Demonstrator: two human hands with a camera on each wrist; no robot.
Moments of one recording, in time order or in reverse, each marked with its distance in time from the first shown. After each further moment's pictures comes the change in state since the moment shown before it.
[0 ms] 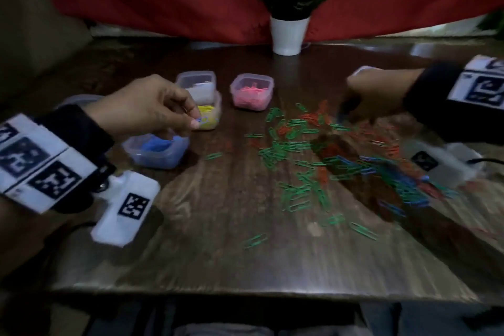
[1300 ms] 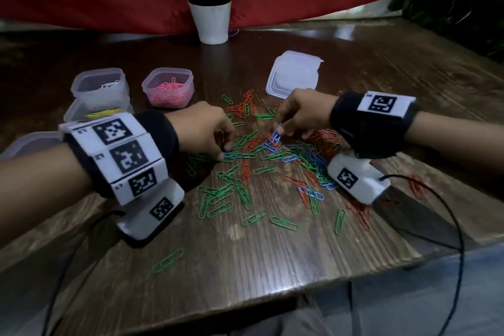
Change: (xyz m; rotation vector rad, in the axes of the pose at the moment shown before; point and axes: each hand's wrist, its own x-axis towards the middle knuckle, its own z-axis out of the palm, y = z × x) left_hand 0.074 0.082 0.128 0.650 -0.402 0.405; right_hand -0.003 0.051 0.067 0.645 0.066 0.171
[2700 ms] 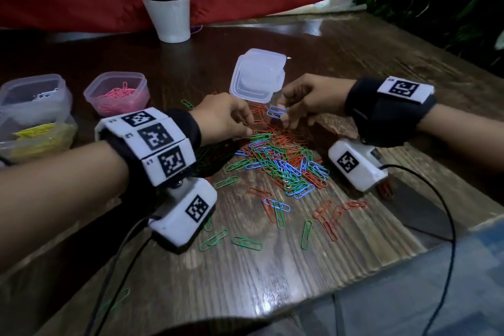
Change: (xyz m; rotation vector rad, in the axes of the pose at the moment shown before) left_hand 0.074 0.048 0.007 -0.405 0.223 -0.050; right_hand -0.006 0.062 -0.045 0.235 -0.093 -0.039
